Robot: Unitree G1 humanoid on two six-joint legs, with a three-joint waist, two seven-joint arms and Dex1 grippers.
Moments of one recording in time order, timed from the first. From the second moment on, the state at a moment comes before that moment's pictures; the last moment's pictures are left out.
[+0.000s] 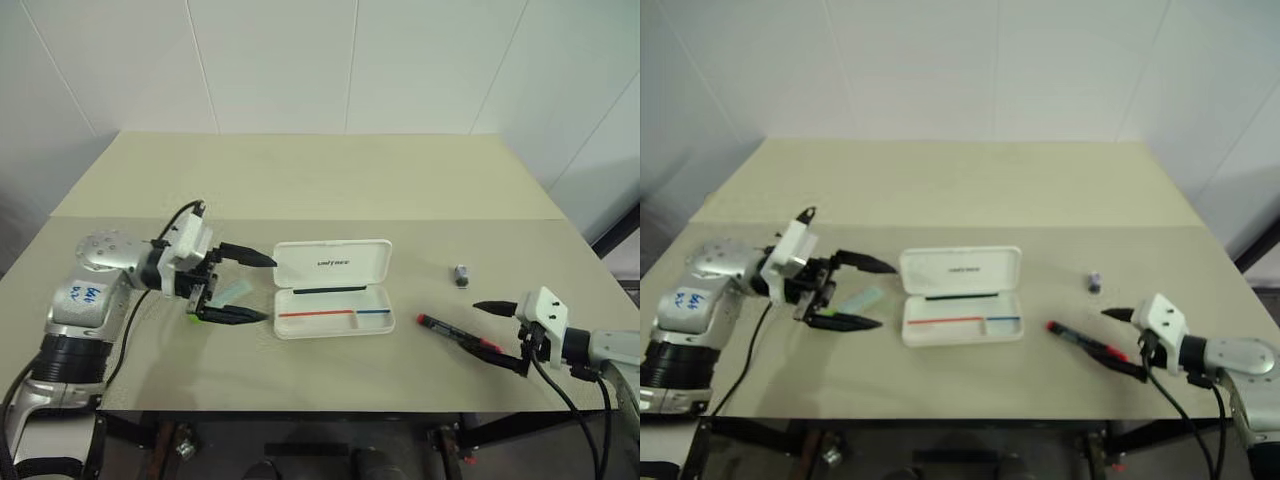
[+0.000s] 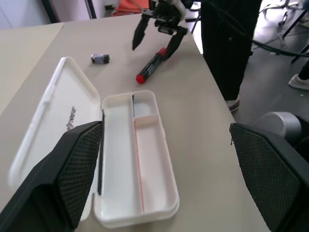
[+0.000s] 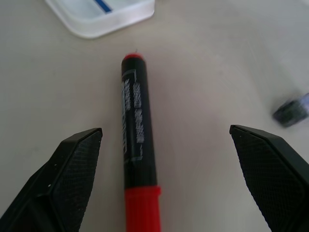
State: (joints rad) left arm -0.66 0.79 0.03 0.09 -0.47 0.27 -1.48; right arm -0.14 -0.86 -0.18 0.19 0.32 0.01 1.16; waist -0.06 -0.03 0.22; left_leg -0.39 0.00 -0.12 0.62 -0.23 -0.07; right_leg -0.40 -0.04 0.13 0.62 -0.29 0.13
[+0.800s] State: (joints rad) left arm -0.65 0.83 0.03 0.13 -0.46 0.23 -1.49; right arm -0.17 -0.80 -0.13 0.28 0.28 -0.09 1.16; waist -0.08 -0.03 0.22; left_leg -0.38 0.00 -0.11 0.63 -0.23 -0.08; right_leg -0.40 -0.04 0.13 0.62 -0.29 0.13
